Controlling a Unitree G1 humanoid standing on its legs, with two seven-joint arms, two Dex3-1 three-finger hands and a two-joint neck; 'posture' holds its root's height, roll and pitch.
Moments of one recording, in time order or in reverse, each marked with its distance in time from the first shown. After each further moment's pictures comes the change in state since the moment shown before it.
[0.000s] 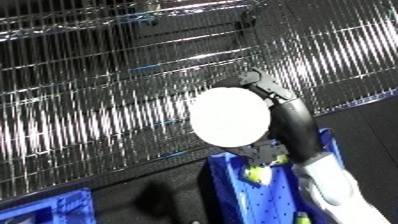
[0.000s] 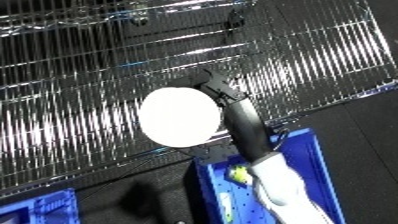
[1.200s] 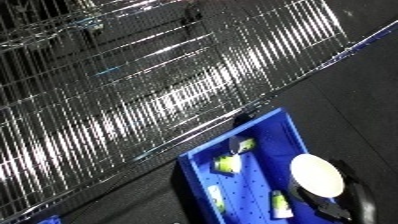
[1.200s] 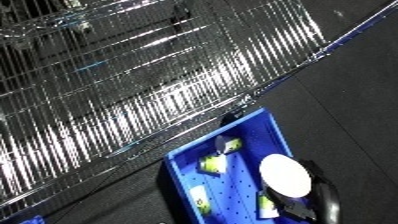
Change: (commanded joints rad) left arm 0.013 -0.036 -0.013 0.134 -0.067 -0.085 -0.054; right arm 0.386 -0.040 -0.274 0.653 0.265 -0.043 -0.097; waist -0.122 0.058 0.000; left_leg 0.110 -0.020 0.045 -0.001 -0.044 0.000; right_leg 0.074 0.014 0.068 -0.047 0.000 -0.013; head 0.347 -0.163
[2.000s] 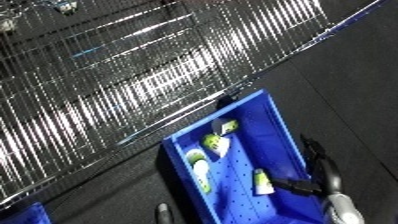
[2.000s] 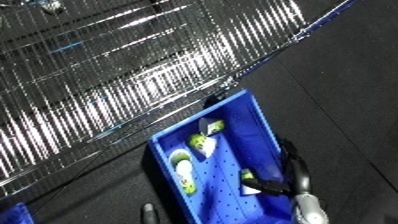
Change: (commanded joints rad) left arm -0.029 0.000 -0.025 0.009 -0.010 0.018 -0.023; right arm -0.075 0.020 0.047 0.212 -0.034 -0.008 0.158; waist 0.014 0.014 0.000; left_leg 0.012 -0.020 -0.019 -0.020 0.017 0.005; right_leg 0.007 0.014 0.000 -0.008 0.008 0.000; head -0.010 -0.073
